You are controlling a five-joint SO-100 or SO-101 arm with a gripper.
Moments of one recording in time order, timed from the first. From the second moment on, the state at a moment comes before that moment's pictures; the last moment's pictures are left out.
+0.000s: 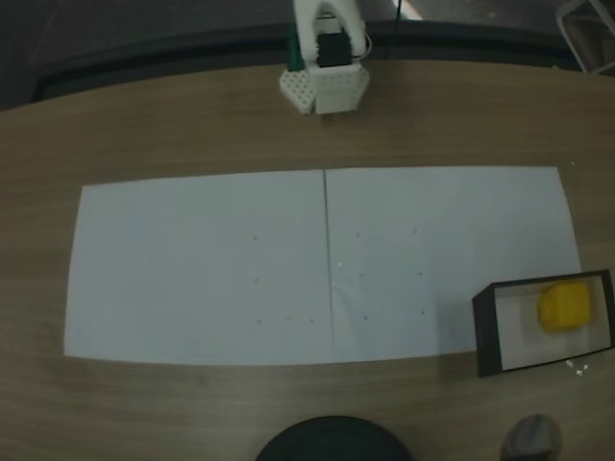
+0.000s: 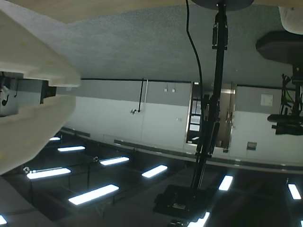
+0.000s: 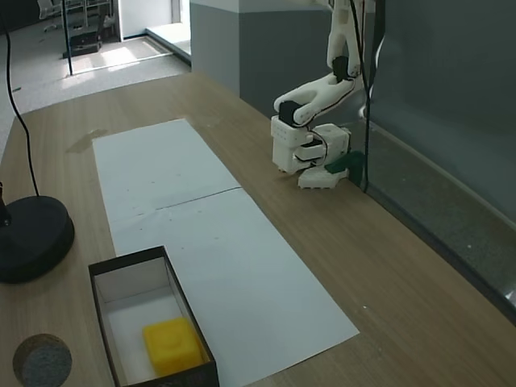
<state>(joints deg) -4.2 169.5 74.5 92.5 -4.7</state>
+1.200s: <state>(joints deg) 3.2 198.1 171.0 56.2 -4.6</state>
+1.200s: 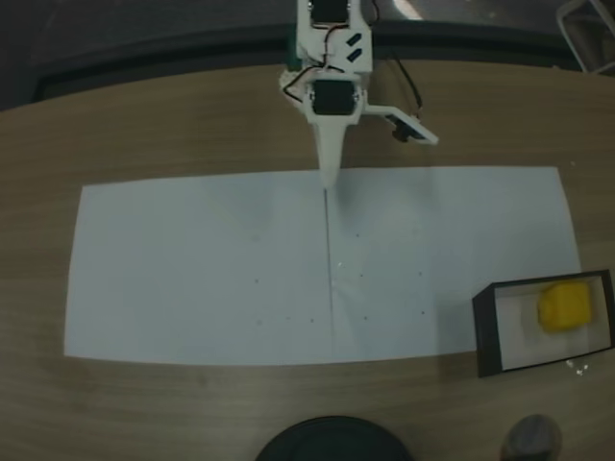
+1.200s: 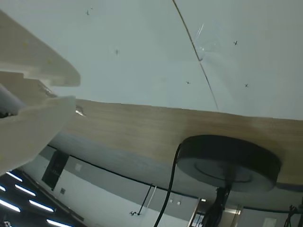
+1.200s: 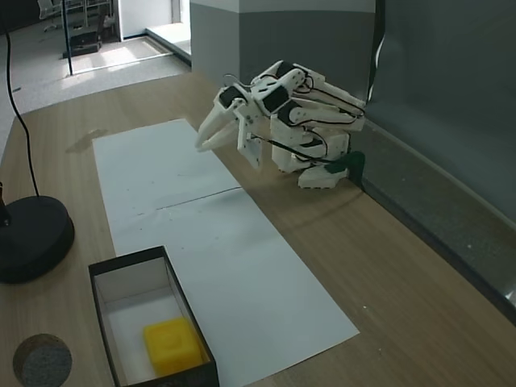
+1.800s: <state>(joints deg) -1.7 198.1 175.0 73.2 -4.6</state>
